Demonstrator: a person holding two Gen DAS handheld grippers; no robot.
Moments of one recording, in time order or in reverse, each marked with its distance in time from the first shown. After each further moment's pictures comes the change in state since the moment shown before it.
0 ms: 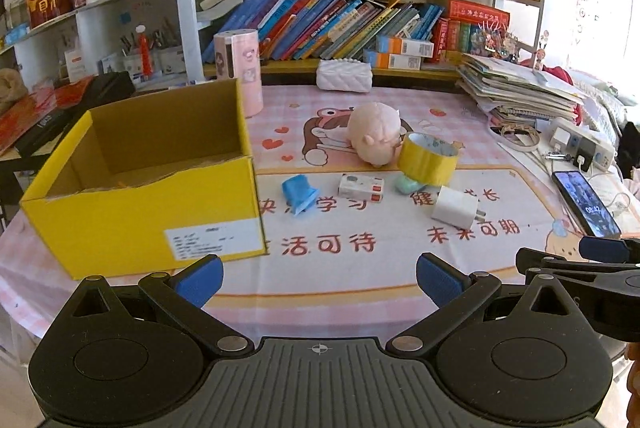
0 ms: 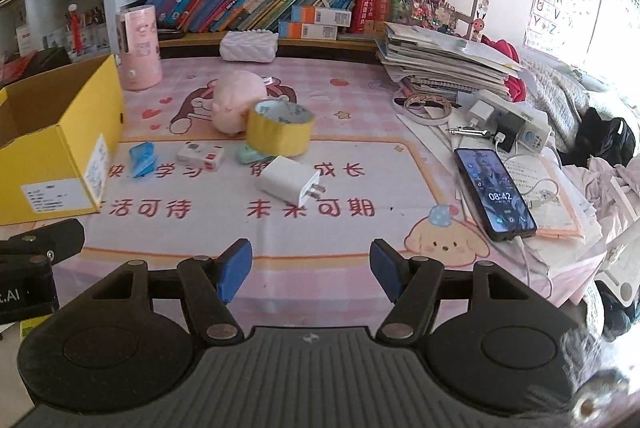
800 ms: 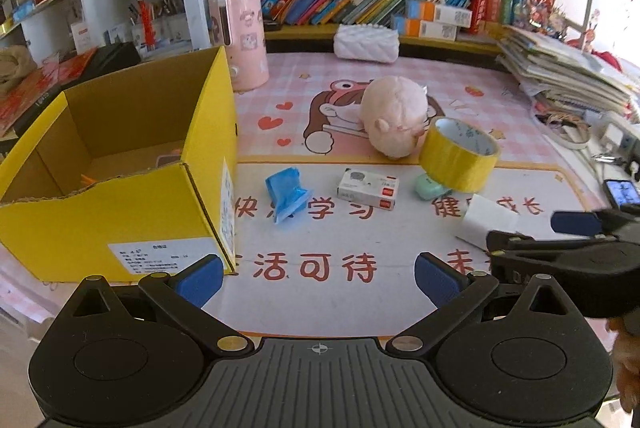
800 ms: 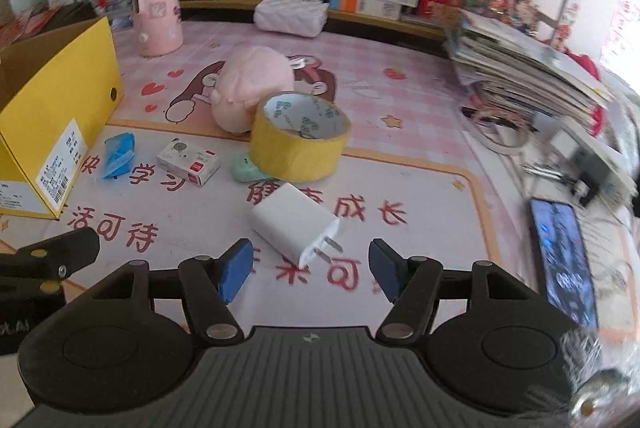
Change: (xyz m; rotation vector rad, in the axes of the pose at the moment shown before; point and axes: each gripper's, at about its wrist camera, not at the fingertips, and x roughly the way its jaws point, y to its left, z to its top) left arm 0.081 -0.032 0.027 -0.043 0.113 0.116; right arm 0.121 -0.008 0.052 -0.177 0.088 0.167
